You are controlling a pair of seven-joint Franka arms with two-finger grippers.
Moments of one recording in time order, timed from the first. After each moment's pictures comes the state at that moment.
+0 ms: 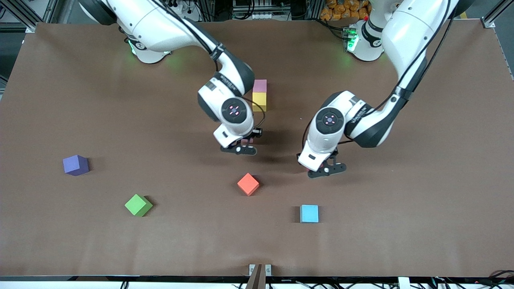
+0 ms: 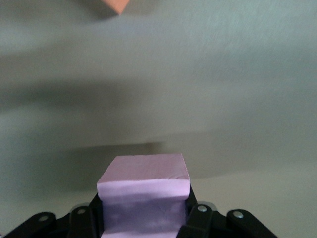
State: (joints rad) left arm -0.08 0.62 -0.51 -1.66 0.44 2.16 -0.95; right arm 0.54 0.70 0.26 -1.50 -0.06 2.06 0.93
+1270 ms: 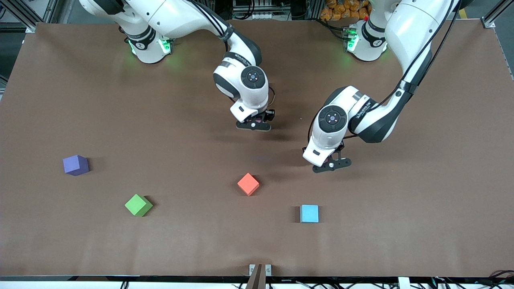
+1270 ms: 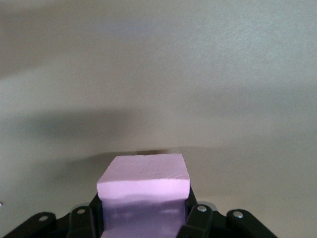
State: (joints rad) left arm -0.08 0.58 -0.52 -1.71 0.41 2.09 -0.95; right arm 0.58 0.64 0.35 -1.69 -0.18 2.25 1.09
